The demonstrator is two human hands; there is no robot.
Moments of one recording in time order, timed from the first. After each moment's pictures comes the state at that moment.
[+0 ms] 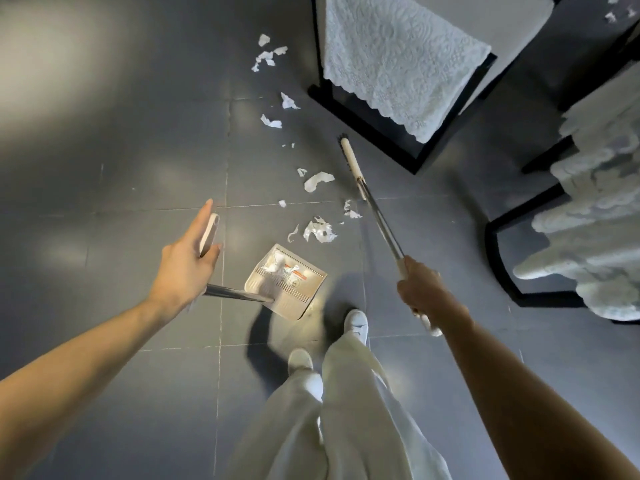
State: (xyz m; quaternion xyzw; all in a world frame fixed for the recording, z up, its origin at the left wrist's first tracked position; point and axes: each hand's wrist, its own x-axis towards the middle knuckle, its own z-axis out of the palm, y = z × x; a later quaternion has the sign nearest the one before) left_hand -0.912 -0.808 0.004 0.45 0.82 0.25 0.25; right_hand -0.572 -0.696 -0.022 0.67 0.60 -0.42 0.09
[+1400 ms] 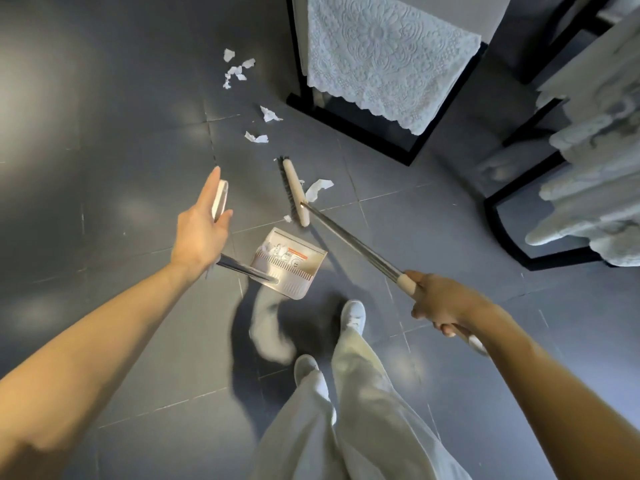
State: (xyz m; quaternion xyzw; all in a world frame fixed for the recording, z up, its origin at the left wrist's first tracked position) left_hand -1.067 -0.710 -0.011 0.52 0.78 0.25 0.25; right_hand -0.707 -0.731 0.033 0.66 0.54 -0.48 0.20
